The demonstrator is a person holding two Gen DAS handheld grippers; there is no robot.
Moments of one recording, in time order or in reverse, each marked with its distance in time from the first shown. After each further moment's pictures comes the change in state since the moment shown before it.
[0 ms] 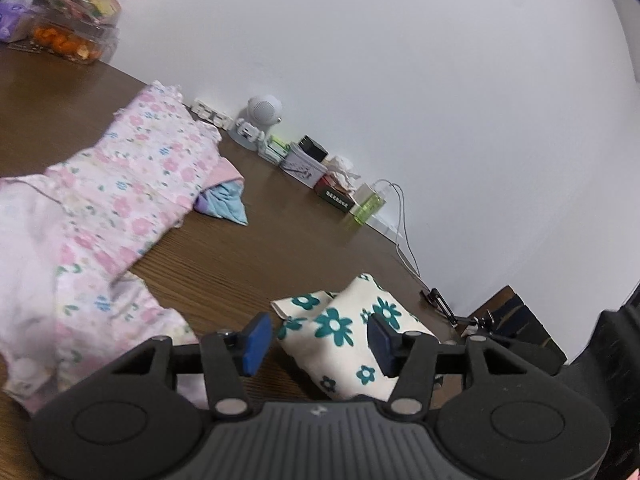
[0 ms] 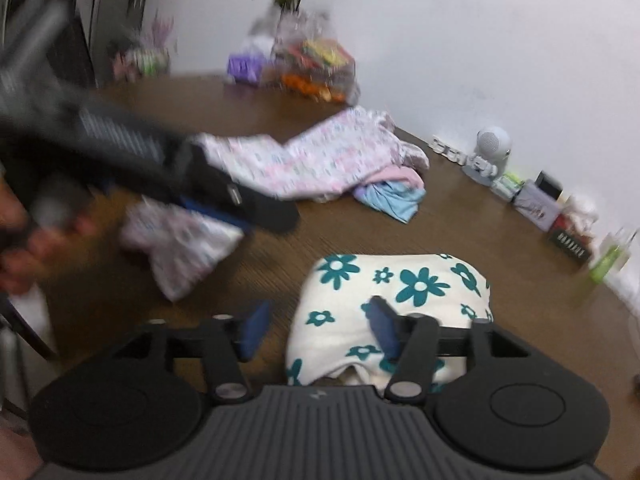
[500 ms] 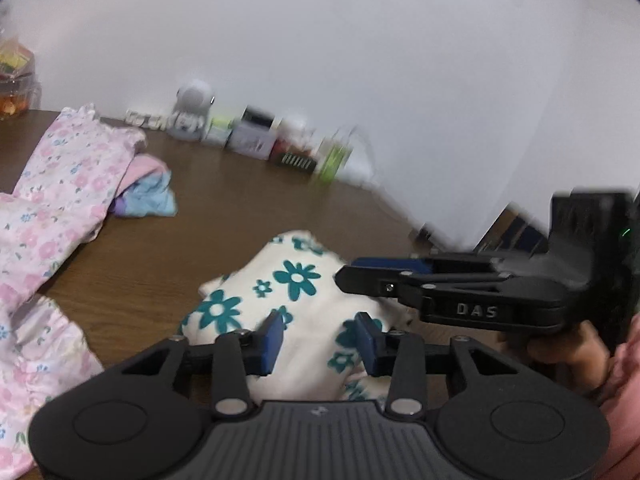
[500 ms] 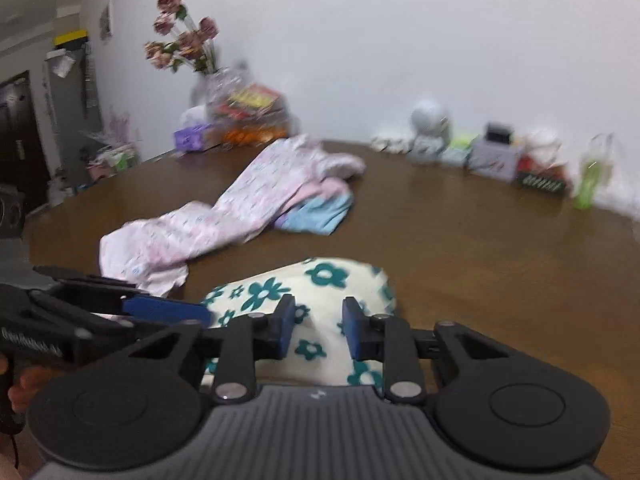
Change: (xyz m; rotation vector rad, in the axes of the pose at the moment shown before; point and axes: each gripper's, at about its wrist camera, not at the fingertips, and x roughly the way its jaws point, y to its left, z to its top) left arm 0.053 -0.067 -0.031 0.277 0.122 0.075; right arm 0.002 -0.106 -0.022 0.272 -0.084 0.069
